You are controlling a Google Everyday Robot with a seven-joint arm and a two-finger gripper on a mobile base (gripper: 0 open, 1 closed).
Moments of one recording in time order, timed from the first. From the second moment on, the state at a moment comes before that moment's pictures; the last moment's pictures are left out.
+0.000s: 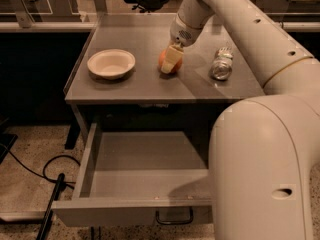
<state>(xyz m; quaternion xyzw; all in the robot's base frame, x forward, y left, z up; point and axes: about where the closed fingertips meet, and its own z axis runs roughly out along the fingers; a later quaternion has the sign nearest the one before) 0.739 -0.042 0.857 -0.62 0.75 0.07 0.20</state>
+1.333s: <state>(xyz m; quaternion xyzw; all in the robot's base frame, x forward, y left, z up) 0.739 -0.041 0.857 -0.62 0.75 0.07 0.20</state>
